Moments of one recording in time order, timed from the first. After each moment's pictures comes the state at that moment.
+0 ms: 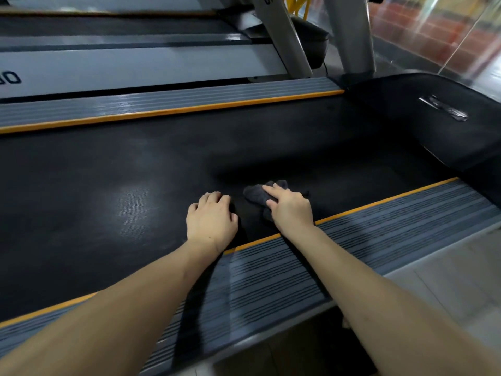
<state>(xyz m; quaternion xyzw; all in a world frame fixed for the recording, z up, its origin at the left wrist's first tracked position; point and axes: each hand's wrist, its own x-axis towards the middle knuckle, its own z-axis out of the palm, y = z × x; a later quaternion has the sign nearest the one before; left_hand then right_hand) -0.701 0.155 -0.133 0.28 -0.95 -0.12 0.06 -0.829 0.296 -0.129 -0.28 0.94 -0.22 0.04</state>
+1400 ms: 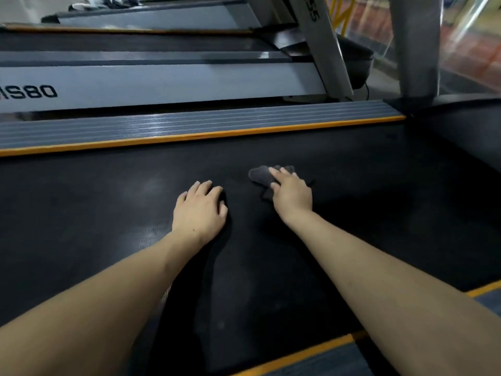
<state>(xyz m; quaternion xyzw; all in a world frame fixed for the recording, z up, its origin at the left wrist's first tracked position) -0.758 -0.040 -0.158 0.30 -0.94 -0.10 0.11 -0.934 0.096 -0.150 -0.30 0.93 -0.23 0.01</state>
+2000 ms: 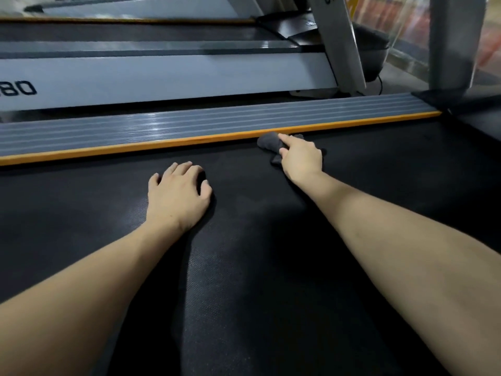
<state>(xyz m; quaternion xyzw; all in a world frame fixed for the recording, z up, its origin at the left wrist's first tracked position) -0.806 -0.156 -0.181 0.34 -0.92 -0.07 0.17 -1.041 -0.010 -0.146 -0.30 0.93 -0.19 -0.06</state>
